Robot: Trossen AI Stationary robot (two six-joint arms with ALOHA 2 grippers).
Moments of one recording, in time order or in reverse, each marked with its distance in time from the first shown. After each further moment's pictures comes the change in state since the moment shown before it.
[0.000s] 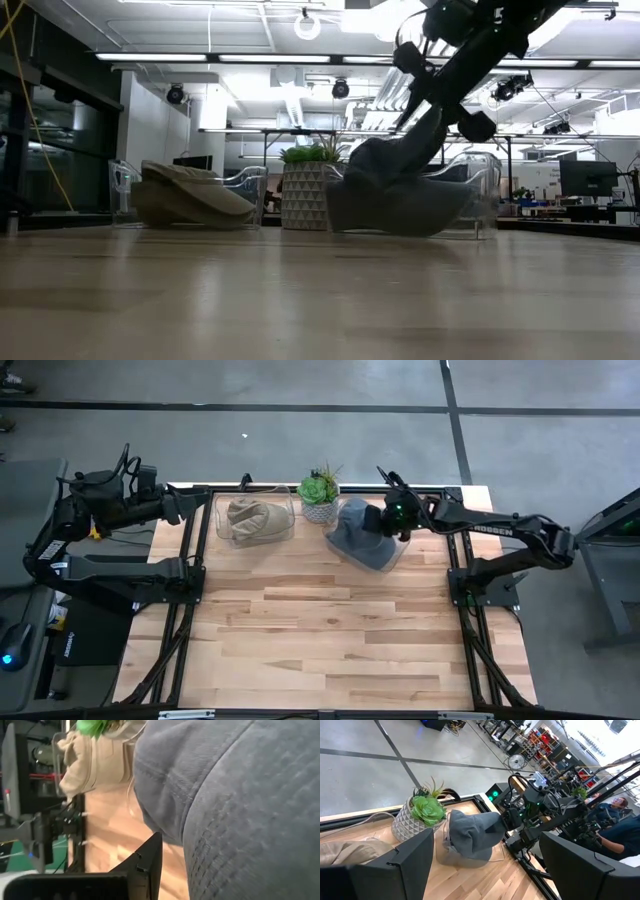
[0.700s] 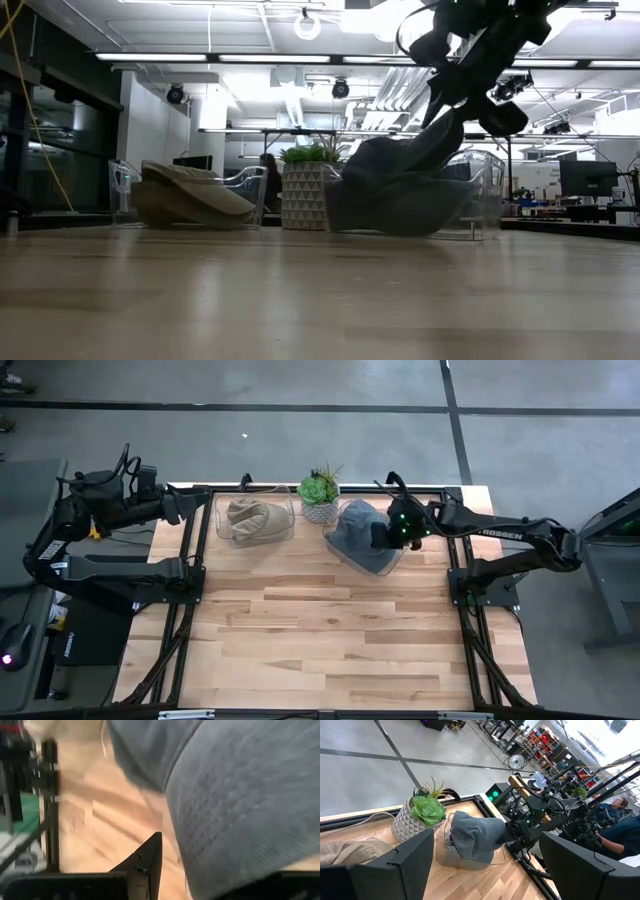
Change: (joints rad) left arm 0.000 0.000 0.000 0.000 0.000 0.000; right arm 0.064 -0.068 0.000 -0.215 -0.077 -0.094
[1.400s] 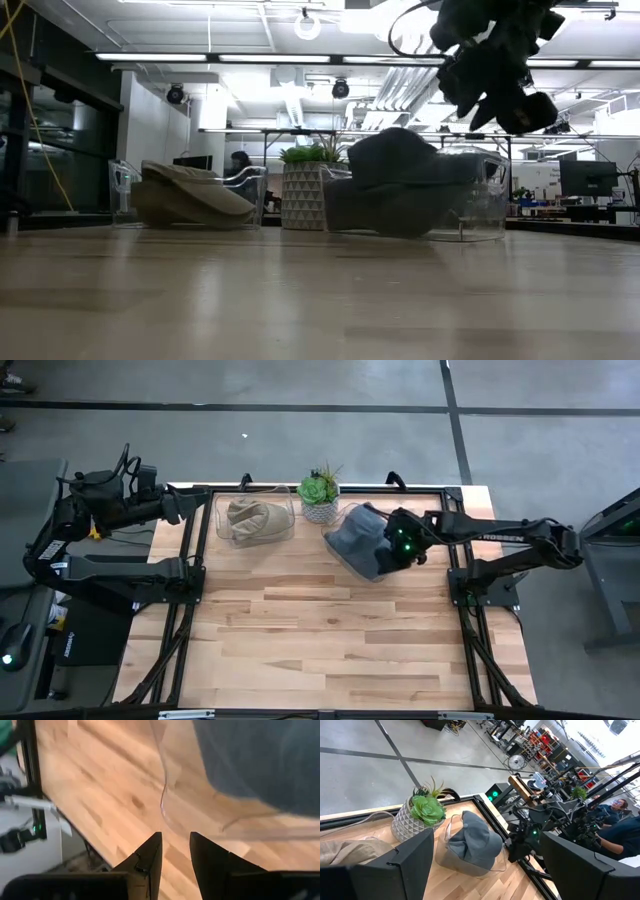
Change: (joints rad) left arm 0.000 0.000 0.000 0.000 0.000 -0.008; right arm 0.111 -0.005 0.000 -0.144 -0.213 -0.107
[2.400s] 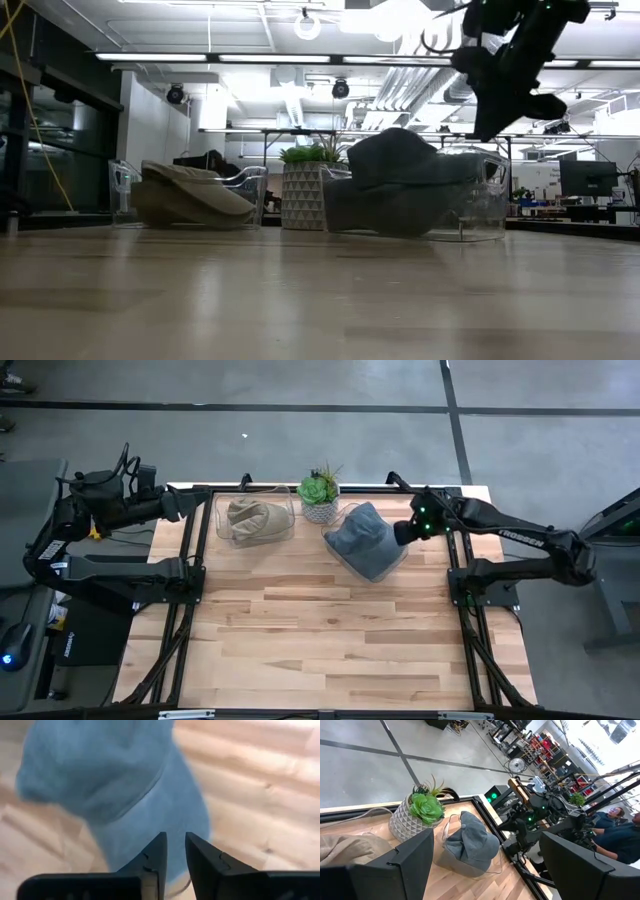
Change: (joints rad) left arm 0.000 0.000 0.000 0.001 -0.010 -0.052; right arm -0.236 -0.162 0.000 -0.175 0.444 -0.245
